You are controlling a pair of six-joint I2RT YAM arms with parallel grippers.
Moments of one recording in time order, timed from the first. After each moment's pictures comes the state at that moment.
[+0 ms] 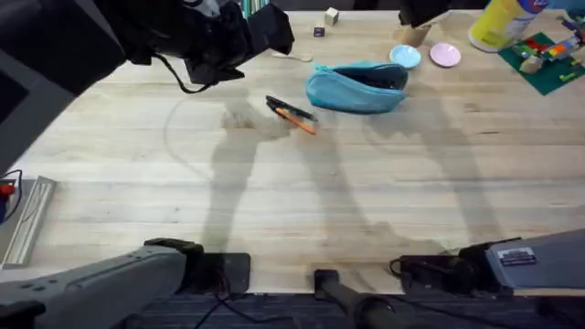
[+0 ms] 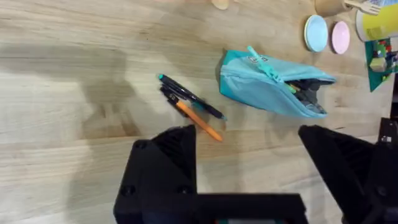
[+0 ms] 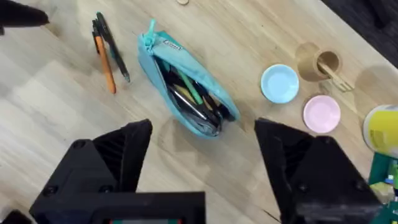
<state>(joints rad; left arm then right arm) -0.15 1.36 1.18 -0.72 0.37 -0.49 0.16 1.63 1.92 -1.29 -0.21 -0.45</state>
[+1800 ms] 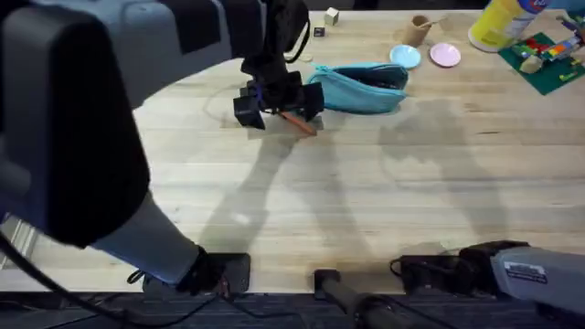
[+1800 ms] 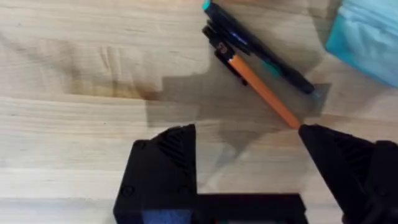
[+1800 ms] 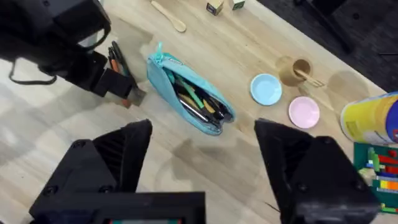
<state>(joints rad) -0.43 1.82 1.32 -0.94 0.06 -0.62 0.16 1.41 1.92 -1.32 -0.21 -0.37</state>
